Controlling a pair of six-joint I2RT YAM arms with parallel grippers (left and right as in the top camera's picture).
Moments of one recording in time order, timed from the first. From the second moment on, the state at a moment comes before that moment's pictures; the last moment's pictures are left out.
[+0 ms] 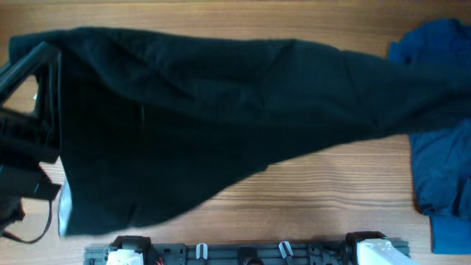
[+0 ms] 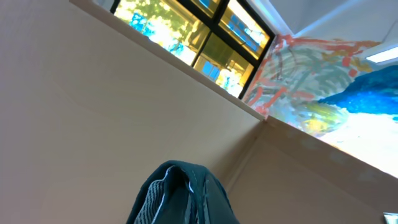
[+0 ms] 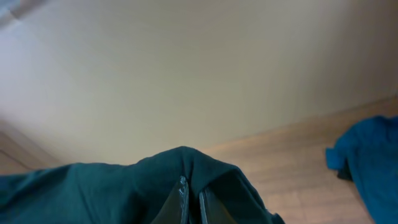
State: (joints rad) left arm -0.08 1.01 2.04 -0.69 0.43 -0.65; right arm 0.04 1.26 2.70 -1.61 -0.07 0.39
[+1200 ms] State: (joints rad) left arm -0.08 1.07 2.03 -0.77 0.44 -0.72; right arm 0.04 1.22 2.67 -1.61 -0.02 0.39
